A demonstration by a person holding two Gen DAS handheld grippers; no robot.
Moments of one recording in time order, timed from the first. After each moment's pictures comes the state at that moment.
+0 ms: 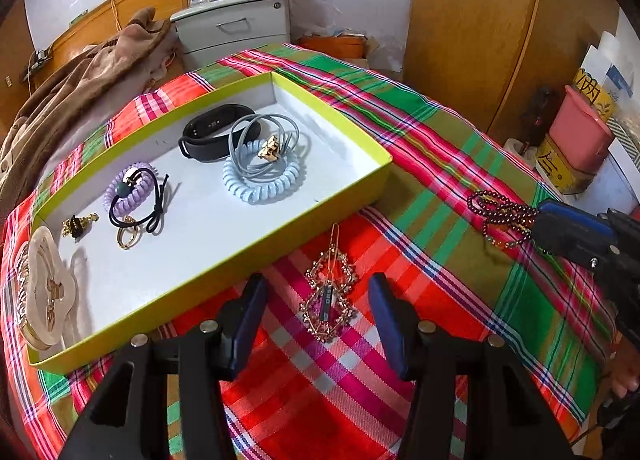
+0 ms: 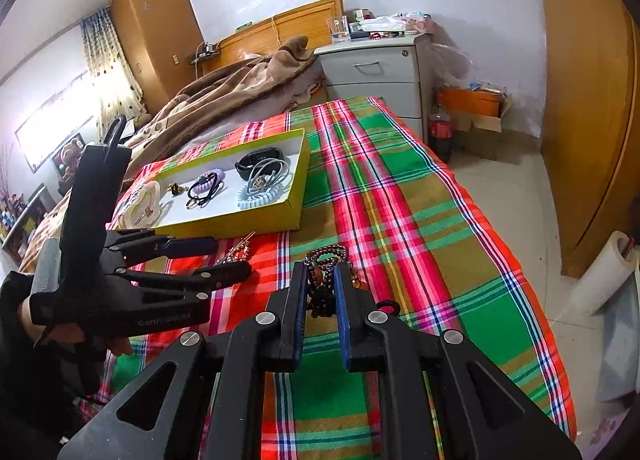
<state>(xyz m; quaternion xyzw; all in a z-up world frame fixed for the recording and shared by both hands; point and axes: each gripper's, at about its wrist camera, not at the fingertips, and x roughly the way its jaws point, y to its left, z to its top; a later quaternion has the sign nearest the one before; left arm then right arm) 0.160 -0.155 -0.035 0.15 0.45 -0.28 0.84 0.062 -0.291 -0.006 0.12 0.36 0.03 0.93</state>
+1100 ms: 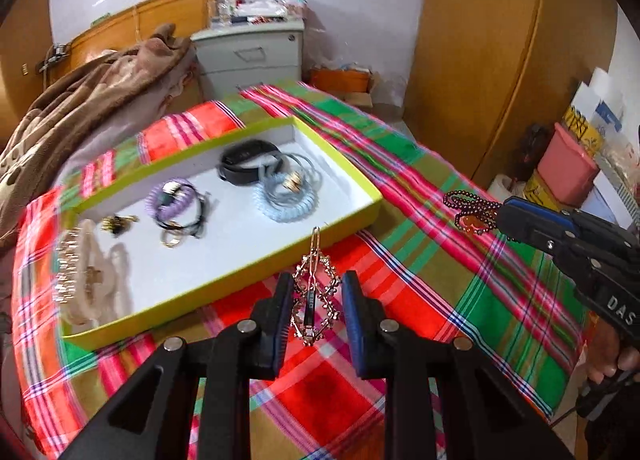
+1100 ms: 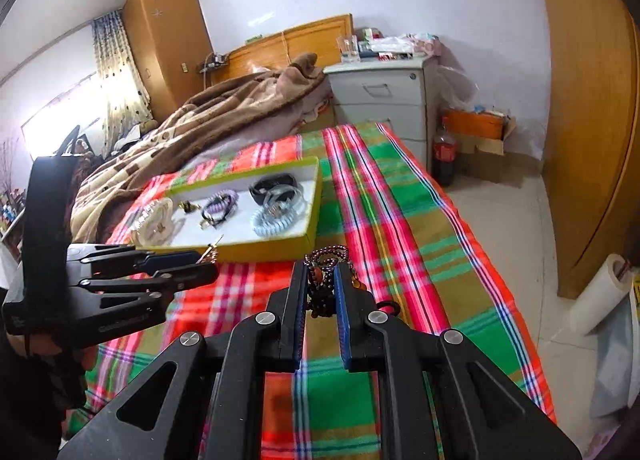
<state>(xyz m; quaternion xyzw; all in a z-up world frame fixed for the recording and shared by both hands) 0.140 -0.120 0.010 0.10 0.41 -0.28 0.86 0.066 -0.278 0.029 0.09 0.32 0.04 0.94</state>
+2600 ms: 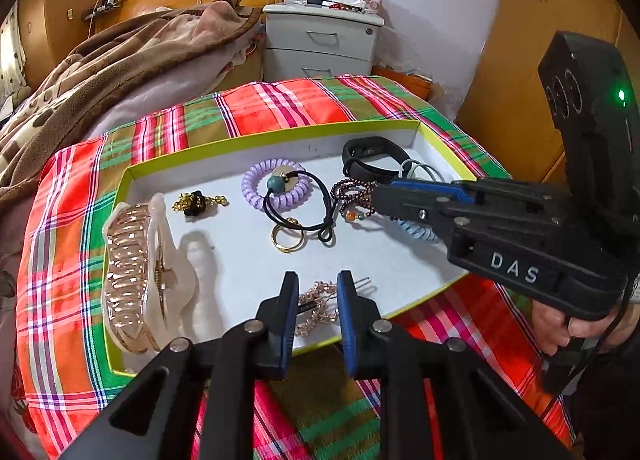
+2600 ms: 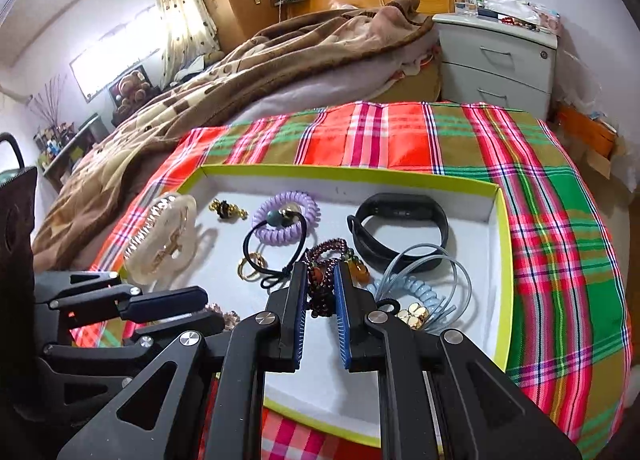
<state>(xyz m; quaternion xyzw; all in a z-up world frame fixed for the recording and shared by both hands) 0.214 -0.060 -0.021 0.04 0.45 -0.21 0.87 0.239 -0.192 -0.024 0.04 0.42 0.19 0.89</state>
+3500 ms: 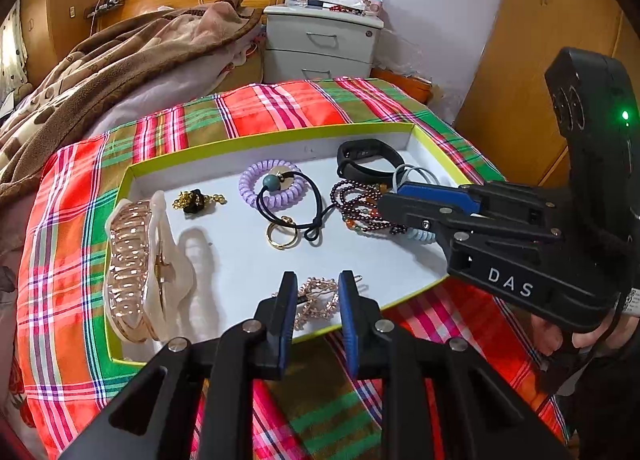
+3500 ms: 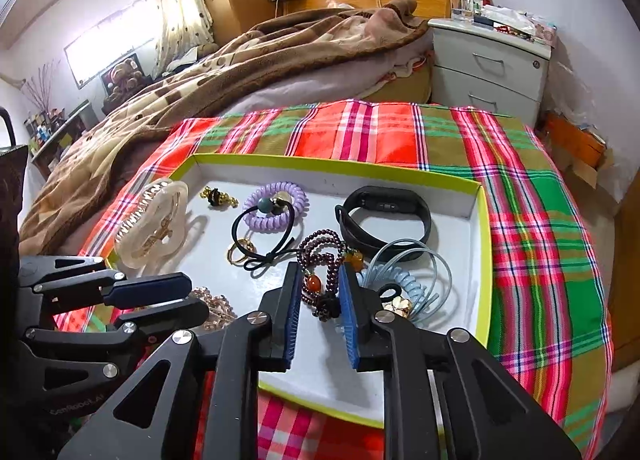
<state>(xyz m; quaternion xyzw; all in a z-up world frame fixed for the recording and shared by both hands) 0.208 -0.060 -0.014 0.04 0.45 -0.21 0.87 0.228 -0.195 -0.016 0.02 0.41 0.17 0.89</state>
